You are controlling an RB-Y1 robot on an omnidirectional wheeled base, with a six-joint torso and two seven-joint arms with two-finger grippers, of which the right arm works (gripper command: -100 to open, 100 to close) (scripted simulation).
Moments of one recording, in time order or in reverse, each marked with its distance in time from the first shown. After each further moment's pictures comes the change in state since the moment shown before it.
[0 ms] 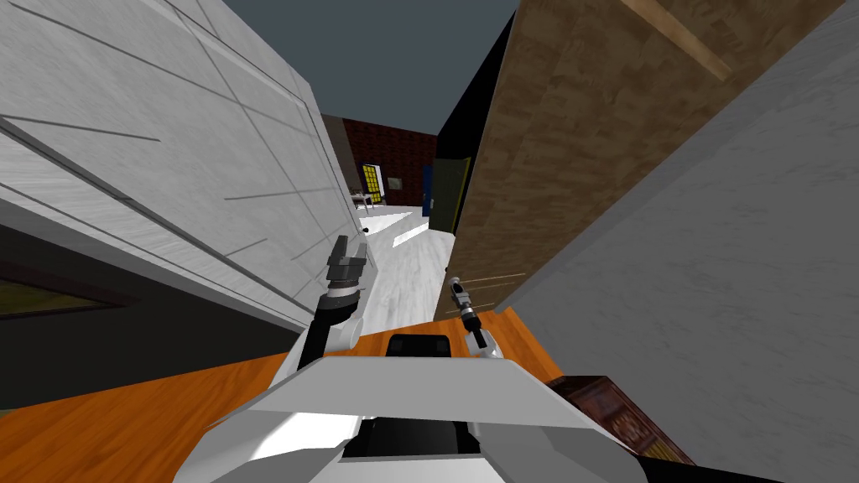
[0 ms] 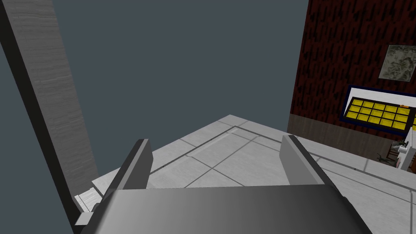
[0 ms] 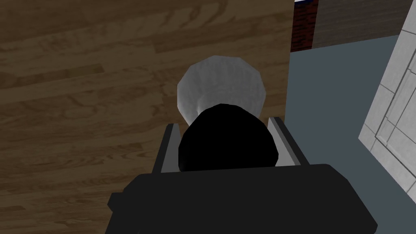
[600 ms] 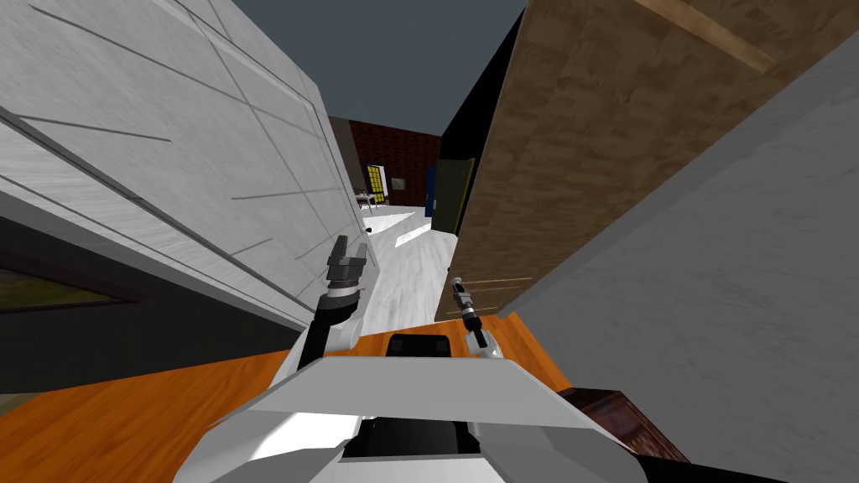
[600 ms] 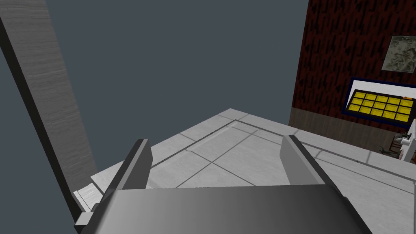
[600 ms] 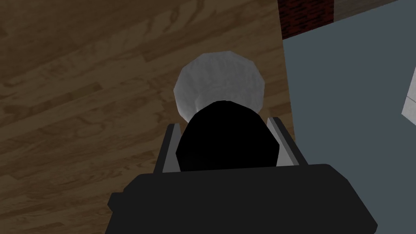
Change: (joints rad) arm -0.012 -0.002 -0.010 0.026 -0.063 -0.013 -0.143
